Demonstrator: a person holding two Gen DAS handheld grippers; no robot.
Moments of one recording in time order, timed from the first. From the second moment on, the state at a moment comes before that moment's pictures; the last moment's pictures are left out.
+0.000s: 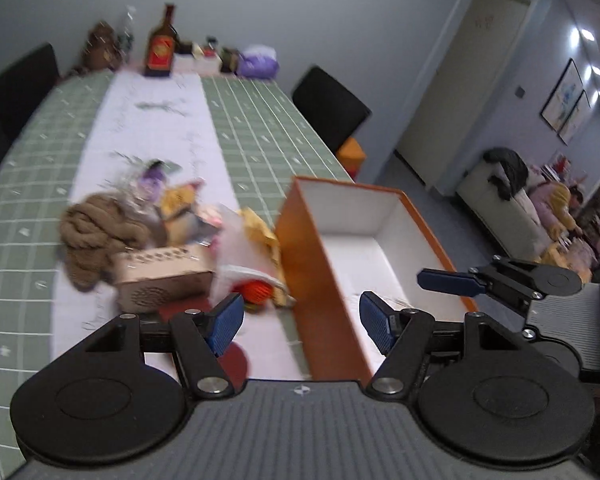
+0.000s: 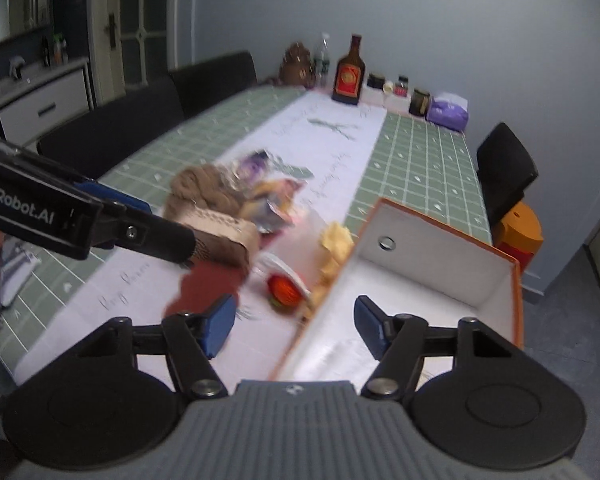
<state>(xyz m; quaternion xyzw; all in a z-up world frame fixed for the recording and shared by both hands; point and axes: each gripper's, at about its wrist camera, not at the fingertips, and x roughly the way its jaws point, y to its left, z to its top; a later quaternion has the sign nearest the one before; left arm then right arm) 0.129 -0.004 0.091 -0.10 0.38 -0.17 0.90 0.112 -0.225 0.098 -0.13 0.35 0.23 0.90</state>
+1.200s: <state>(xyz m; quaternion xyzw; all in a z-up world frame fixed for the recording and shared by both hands) 0.140 0.086 -0.031 0.05 0.31 0.02 0.95 0.146 -0.104 -0.039 -0.08 0.39 0.21 0.90</state>
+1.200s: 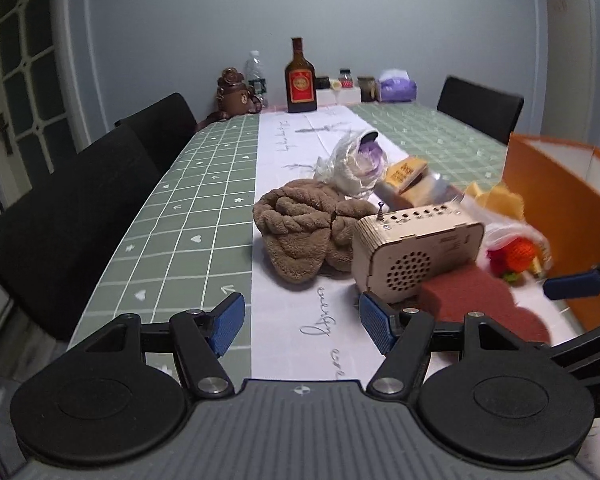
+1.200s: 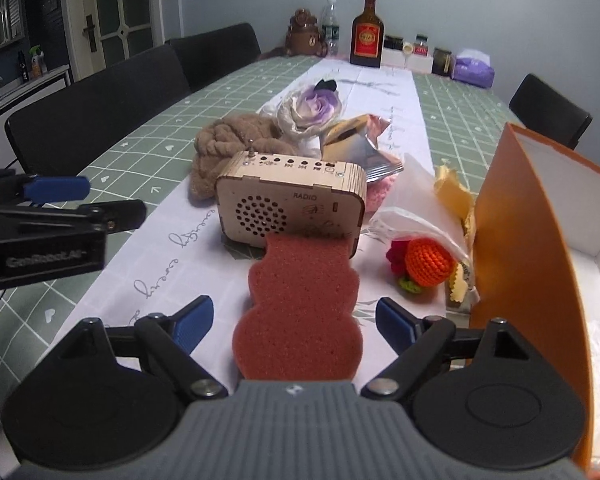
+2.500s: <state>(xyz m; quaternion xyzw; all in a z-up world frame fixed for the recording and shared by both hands) 0.235 0.075 -0.060 0.11 0.35 0.06 0.93 0.217 -0.085 -0.067 -0.07 0.50 0.20 0.84</state>
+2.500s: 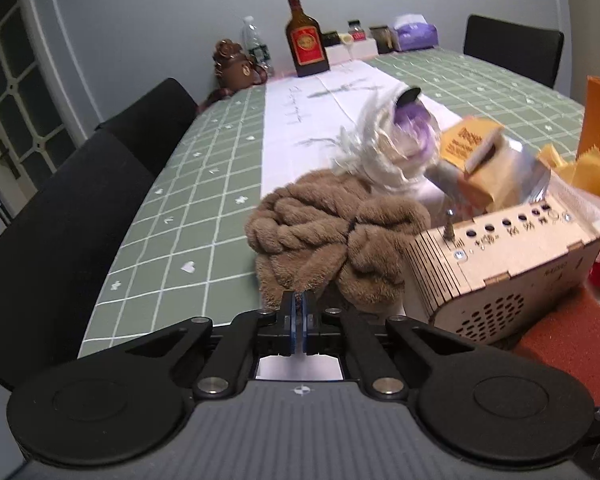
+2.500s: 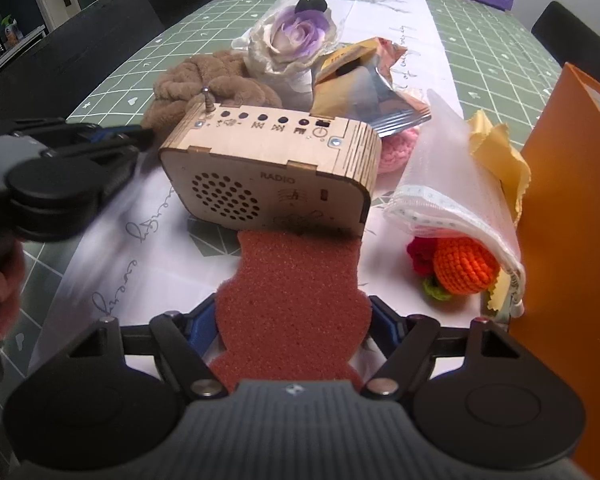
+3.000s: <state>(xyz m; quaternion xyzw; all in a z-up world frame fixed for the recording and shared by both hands) 0.169 0.068 -0.027 0.10 0.33 0.08 0.93 0.183 -0.091 -0.043 -0.08 0.47 0.21 0.85</state>
